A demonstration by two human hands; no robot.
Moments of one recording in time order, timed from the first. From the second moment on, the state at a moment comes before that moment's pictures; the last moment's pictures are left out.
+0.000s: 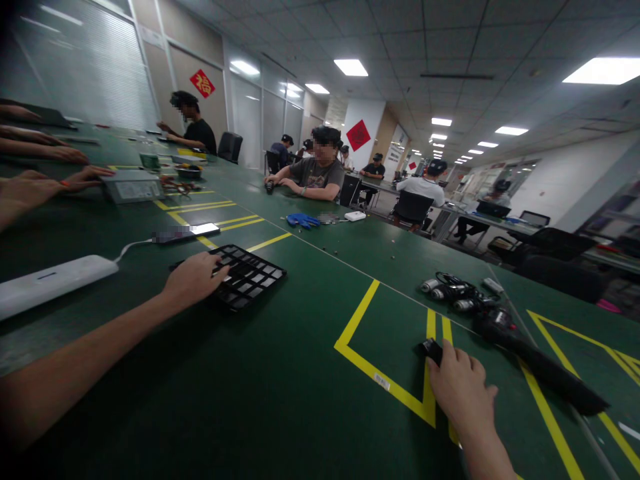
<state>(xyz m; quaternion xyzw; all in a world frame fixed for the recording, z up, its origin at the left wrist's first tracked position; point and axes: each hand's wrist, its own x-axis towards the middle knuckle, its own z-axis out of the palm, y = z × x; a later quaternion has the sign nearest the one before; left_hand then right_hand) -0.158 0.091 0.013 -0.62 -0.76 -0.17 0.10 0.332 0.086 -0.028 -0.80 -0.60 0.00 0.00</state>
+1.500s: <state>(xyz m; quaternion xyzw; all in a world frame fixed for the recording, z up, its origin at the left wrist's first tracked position) -0.042 0.034 -0.010 -0.85 -0.53 -0.06 -0.06 0.303 0.074 -0.038 -0.78 -0.62 -0.08 0.08</state>
